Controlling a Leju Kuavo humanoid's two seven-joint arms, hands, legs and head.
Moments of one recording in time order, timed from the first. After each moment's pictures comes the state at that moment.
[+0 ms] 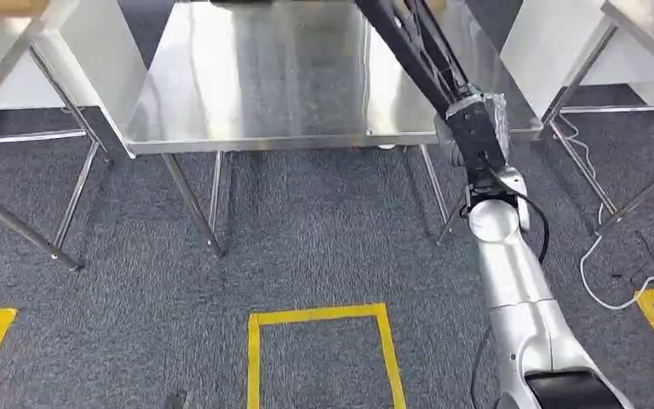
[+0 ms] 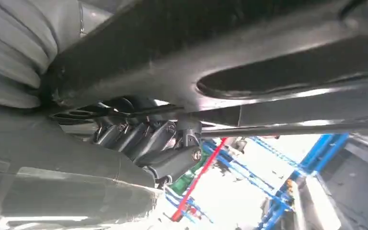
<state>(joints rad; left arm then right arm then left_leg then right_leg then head) -0.16 -0.20 0.31 -0.22 -0.29 -0.01 -0.37 -0.72 -0.02 0.16 -1.19 0.48 -0.11 -0.13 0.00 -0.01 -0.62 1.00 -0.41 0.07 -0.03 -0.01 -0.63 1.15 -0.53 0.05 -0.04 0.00</state>
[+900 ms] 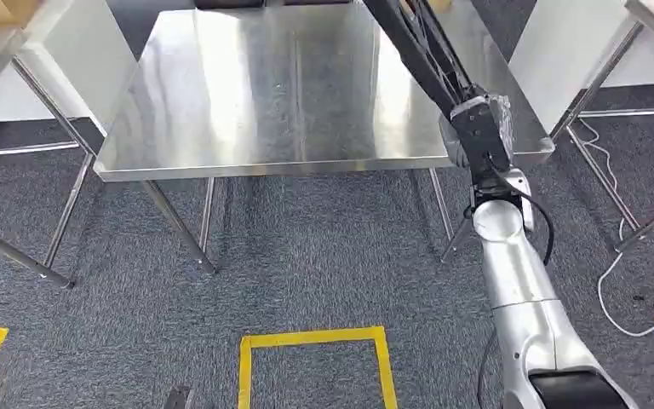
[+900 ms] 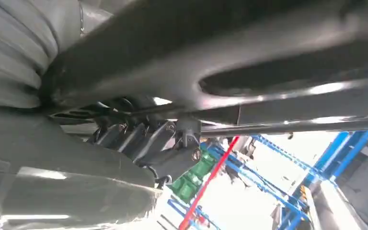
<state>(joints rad) -0.16 -0.19 0.31 -0.22 -0.29 -0.01 -0.37 -0.72 -0.02 0.15 -1.17 0.49 -0.11 -0.14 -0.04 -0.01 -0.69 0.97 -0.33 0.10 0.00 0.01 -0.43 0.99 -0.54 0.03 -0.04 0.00</state>
